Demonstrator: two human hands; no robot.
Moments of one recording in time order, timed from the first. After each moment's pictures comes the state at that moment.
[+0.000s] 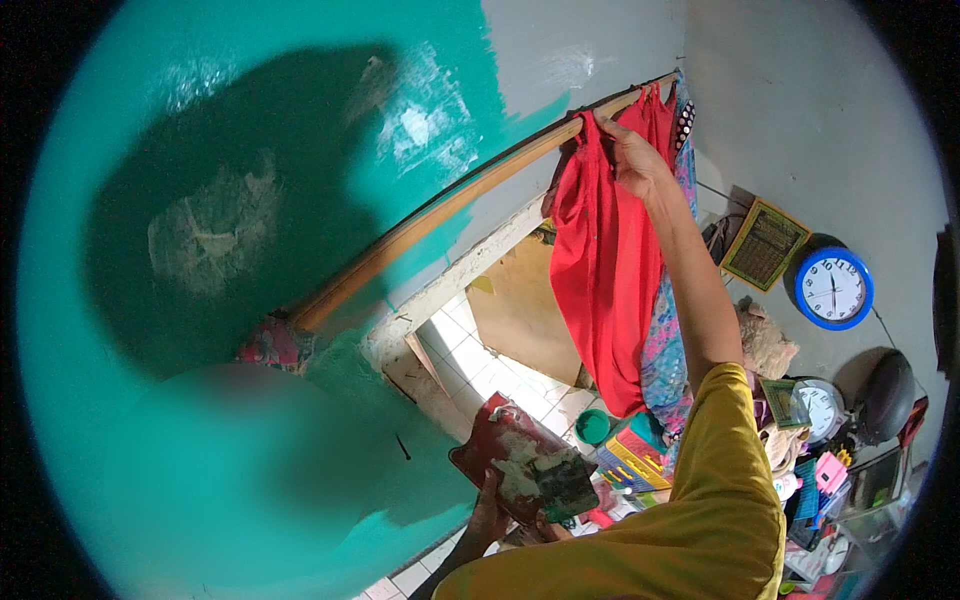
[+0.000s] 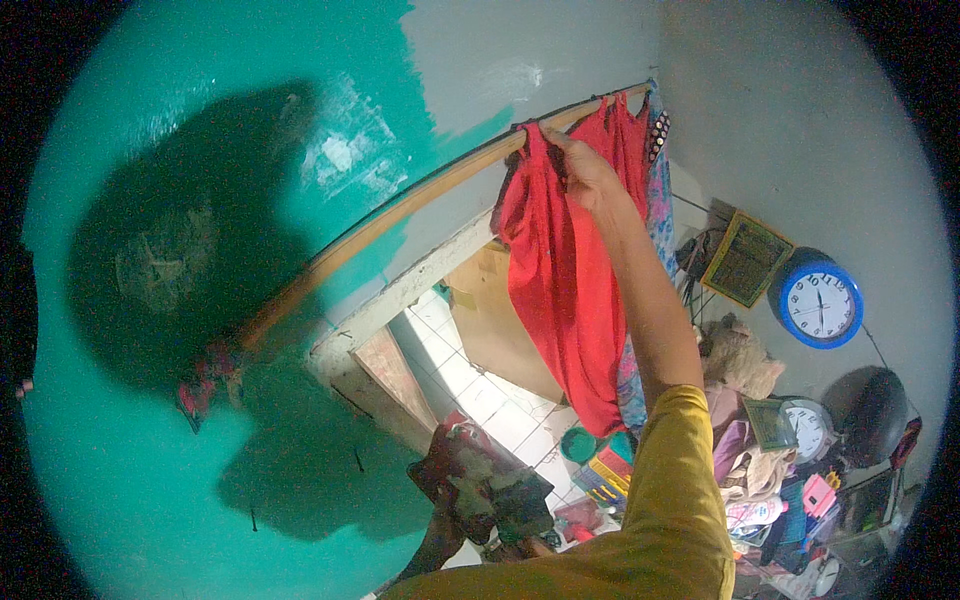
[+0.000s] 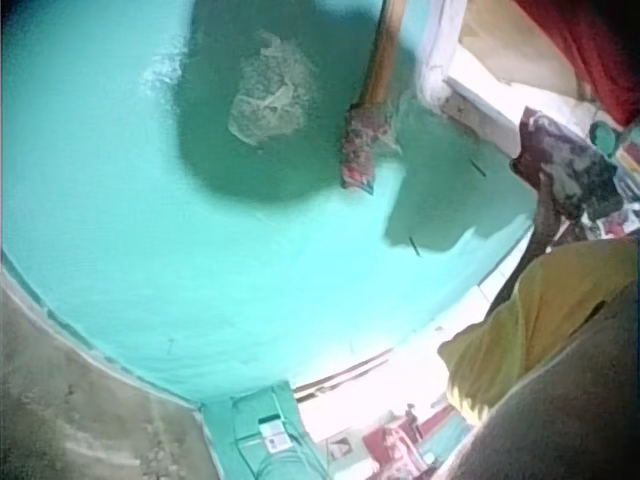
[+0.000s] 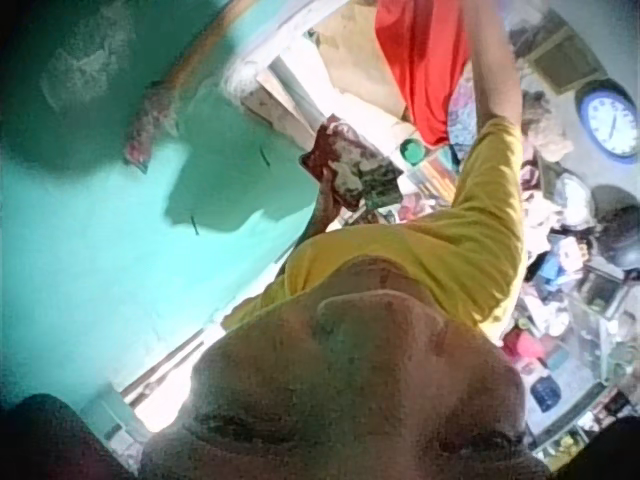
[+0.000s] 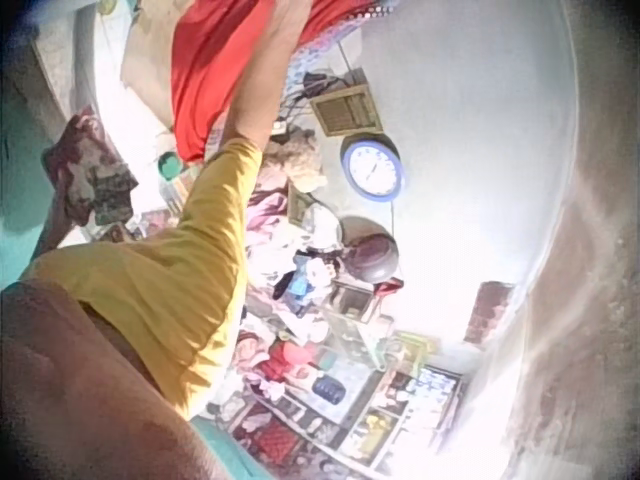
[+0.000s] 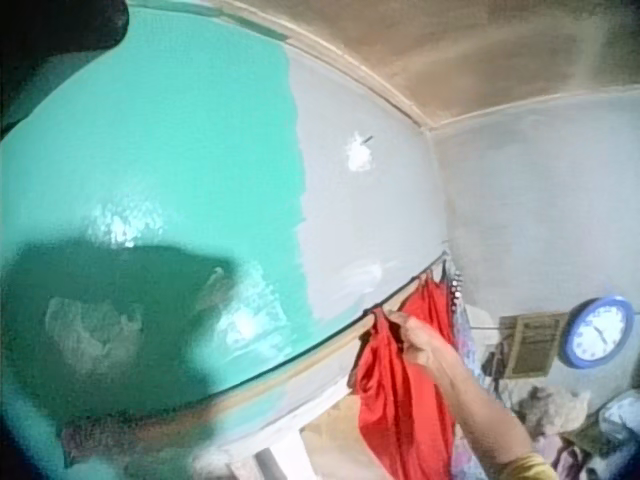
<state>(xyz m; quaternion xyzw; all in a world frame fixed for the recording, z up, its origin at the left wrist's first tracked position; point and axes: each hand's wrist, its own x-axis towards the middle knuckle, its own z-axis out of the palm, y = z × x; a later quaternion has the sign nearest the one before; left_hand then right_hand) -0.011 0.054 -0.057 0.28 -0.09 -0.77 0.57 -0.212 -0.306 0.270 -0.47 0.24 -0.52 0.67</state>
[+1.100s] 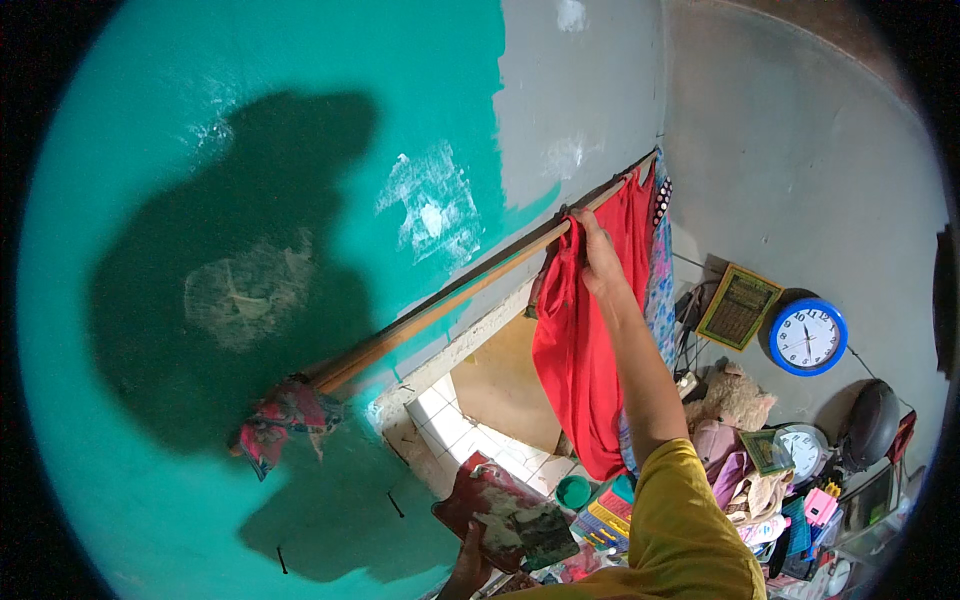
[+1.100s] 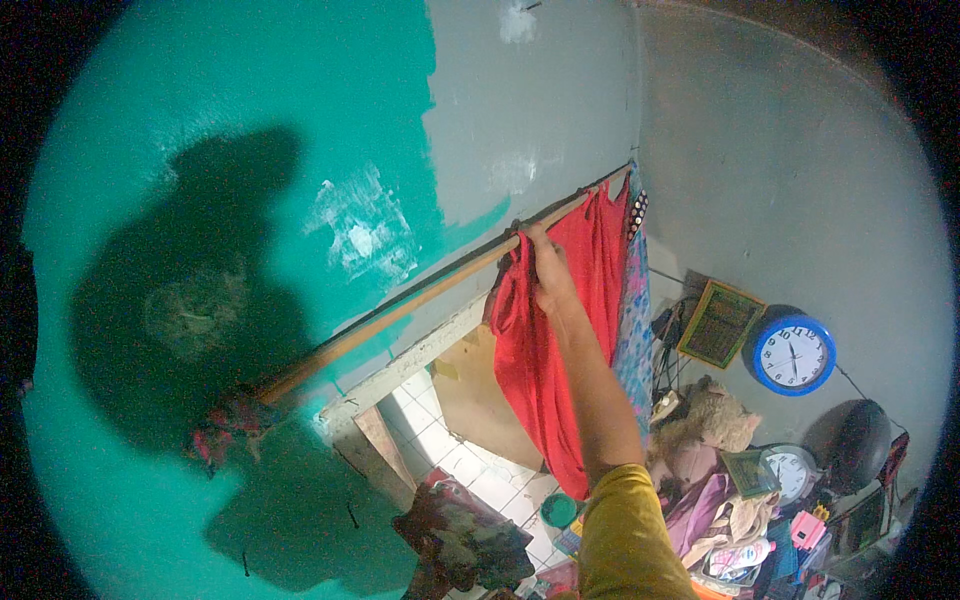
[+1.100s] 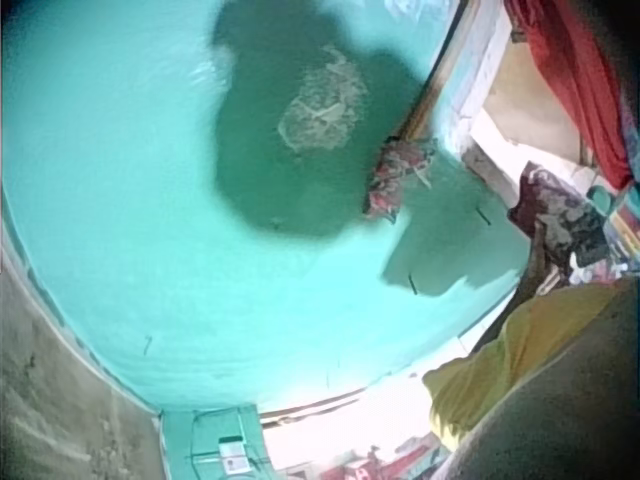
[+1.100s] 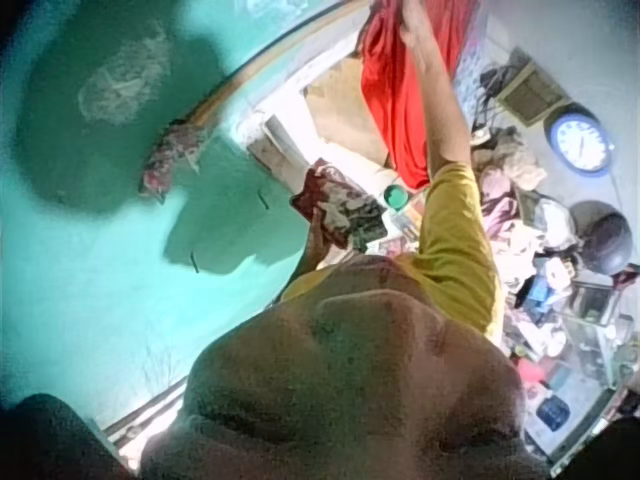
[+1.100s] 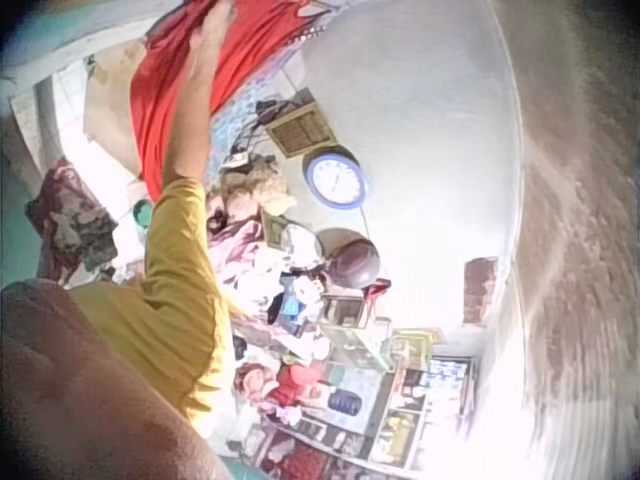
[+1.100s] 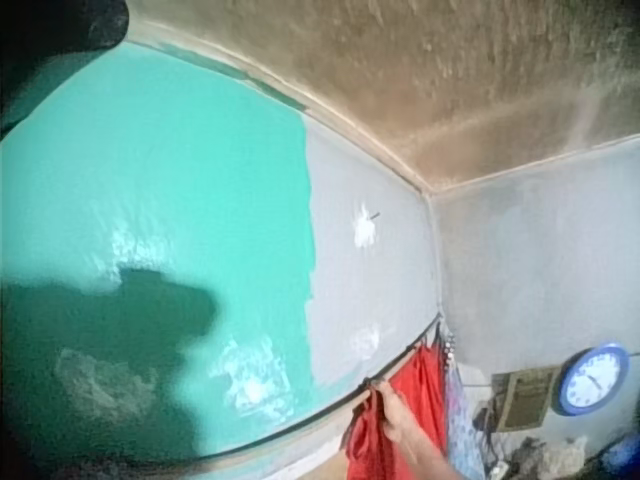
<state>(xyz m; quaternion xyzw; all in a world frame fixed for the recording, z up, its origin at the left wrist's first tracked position) -0.004 0.048 -0.037 0.28 -0.12 -0.74 0.60 -0.181 -0.305 0.245 -0.46 0.23 -0.63 0.59</state>
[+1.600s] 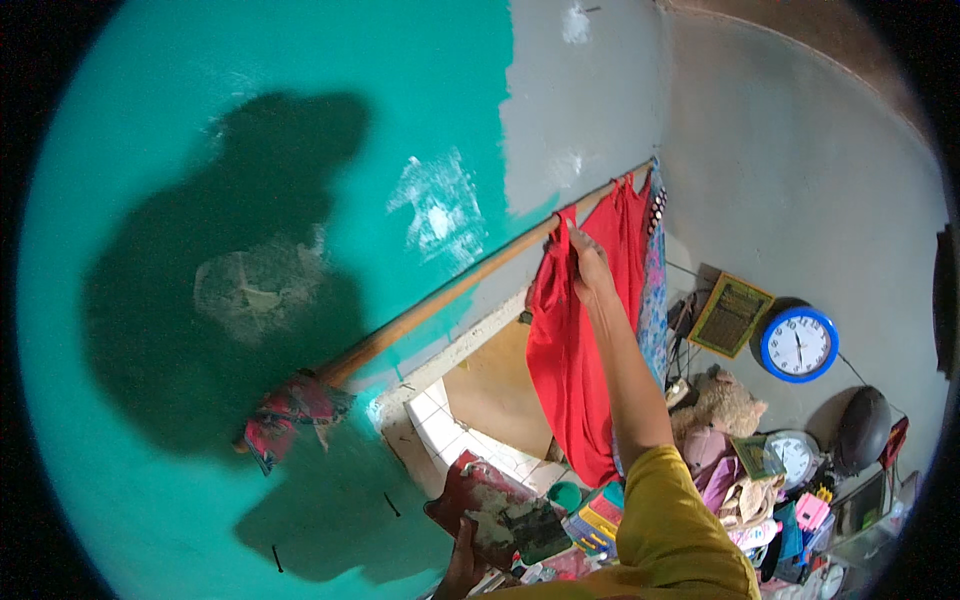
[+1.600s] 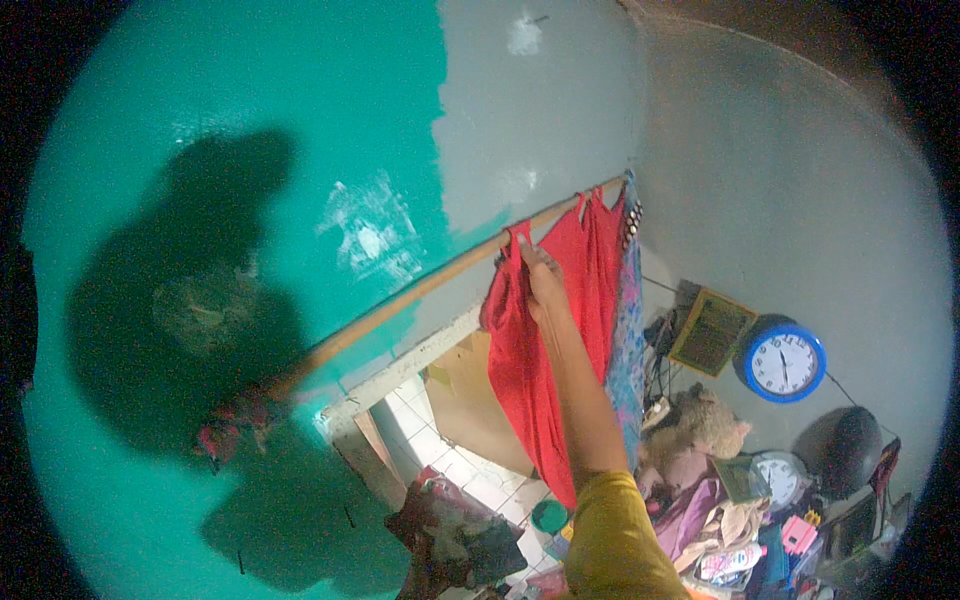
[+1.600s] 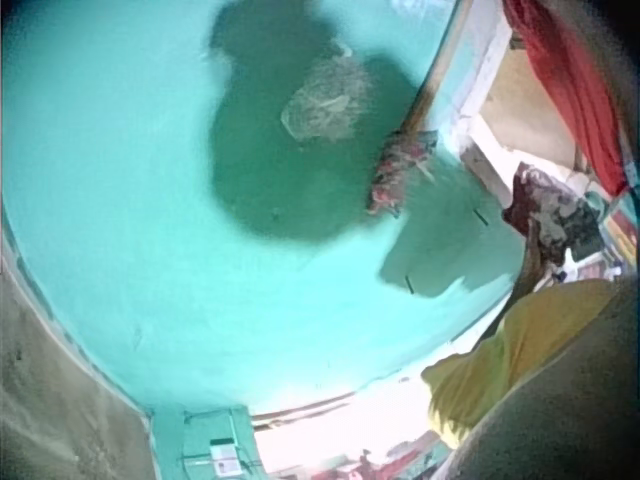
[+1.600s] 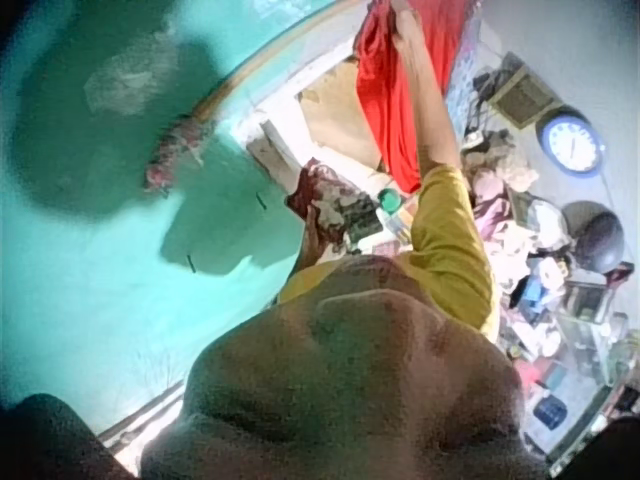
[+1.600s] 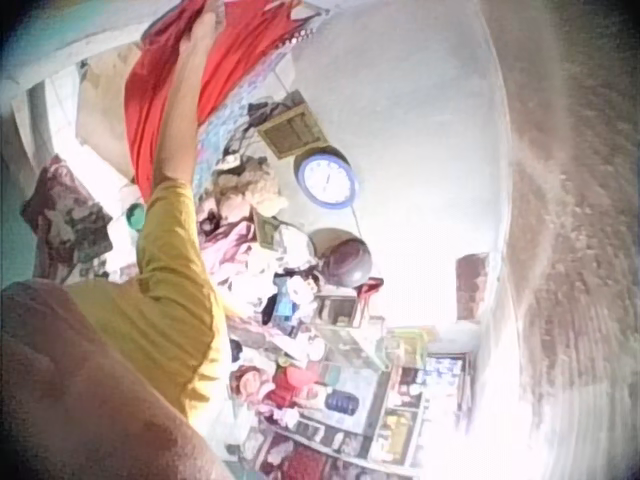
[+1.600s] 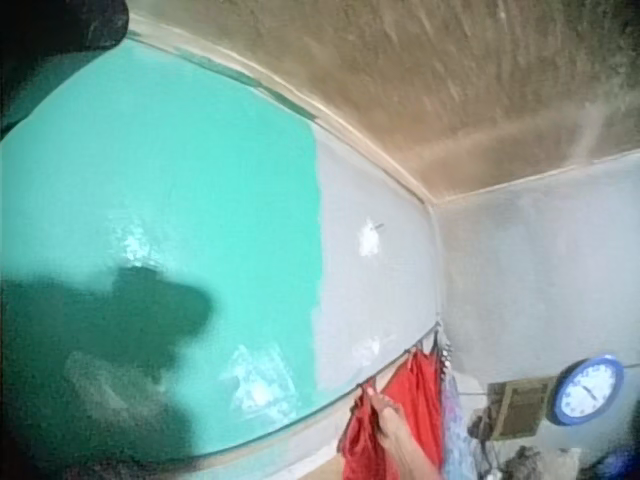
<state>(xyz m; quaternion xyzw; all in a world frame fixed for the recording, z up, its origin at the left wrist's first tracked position) -0.004 0.046 -0.027 0.23 -0.10 -0.76 0.60 -0.175 -0.316 0.224 -0.42 0.18 -0.66 0.59</state>
